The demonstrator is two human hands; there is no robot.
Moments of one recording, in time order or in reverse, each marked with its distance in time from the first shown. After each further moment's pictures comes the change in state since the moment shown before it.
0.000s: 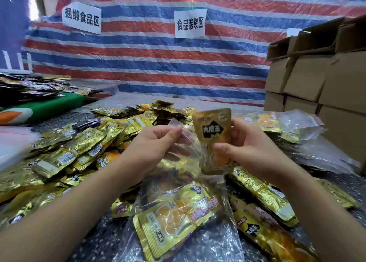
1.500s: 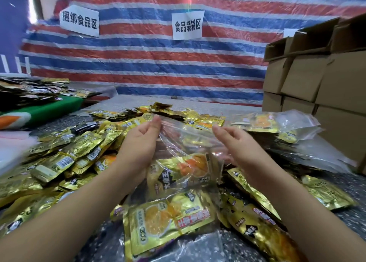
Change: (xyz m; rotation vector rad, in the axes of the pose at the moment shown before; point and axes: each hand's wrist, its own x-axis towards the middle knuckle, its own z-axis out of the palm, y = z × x) left_hand 0.004 -0.002 -0.001 -0.207 0.287 -0.048; right_hand 0.009 0.007 0.016 0.003 0.207 0.346
